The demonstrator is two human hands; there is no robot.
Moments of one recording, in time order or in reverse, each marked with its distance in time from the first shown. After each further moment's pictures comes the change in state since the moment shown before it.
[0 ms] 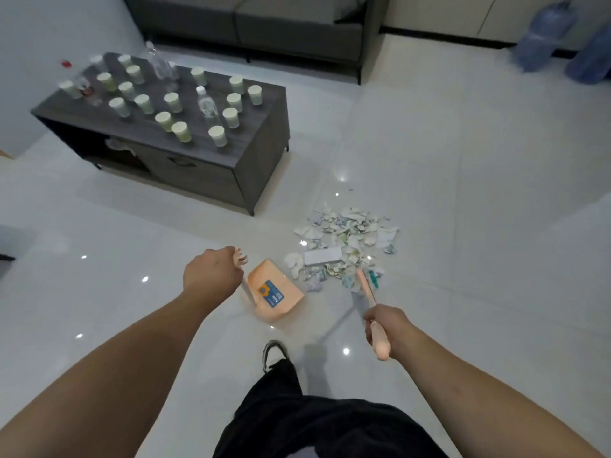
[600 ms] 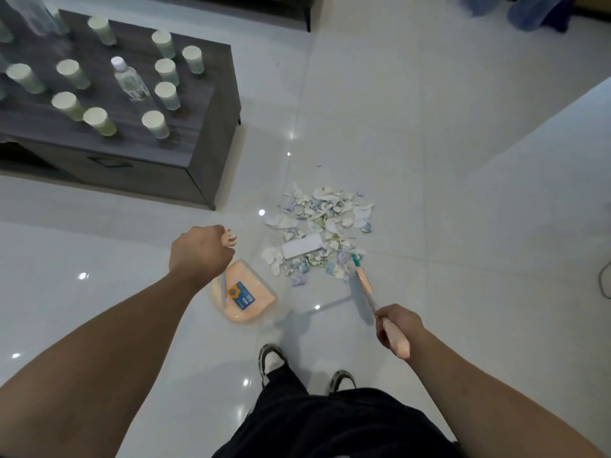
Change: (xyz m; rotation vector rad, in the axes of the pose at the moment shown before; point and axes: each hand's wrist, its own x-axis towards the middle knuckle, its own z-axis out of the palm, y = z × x) left_hand 0.230 -0.030 0.006 -0.058 -0.128 0.207; right_hand 0.051 -0.071 0.073 0.309 0.314 0.187
